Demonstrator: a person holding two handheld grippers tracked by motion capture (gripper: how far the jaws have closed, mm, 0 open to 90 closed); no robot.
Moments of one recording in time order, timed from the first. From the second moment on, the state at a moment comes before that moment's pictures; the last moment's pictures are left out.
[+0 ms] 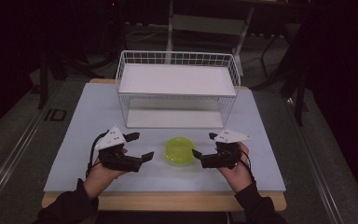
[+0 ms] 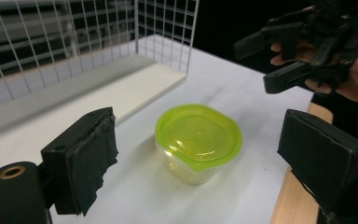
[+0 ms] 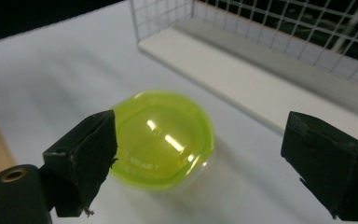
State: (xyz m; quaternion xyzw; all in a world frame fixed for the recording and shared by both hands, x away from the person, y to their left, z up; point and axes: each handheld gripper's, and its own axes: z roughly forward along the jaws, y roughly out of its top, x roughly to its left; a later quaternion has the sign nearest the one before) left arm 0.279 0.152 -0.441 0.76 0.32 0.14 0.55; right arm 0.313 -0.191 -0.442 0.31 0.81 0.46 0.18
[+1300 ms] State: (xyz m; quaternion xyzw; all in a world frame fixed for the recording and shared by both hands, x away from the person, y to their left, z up) left arm 0.331 0.099 -0.505 0.79 0.41 0.03 0.47; right arm 0.345 -0.181 -0.495 0.36 0.82 0.43 0.09
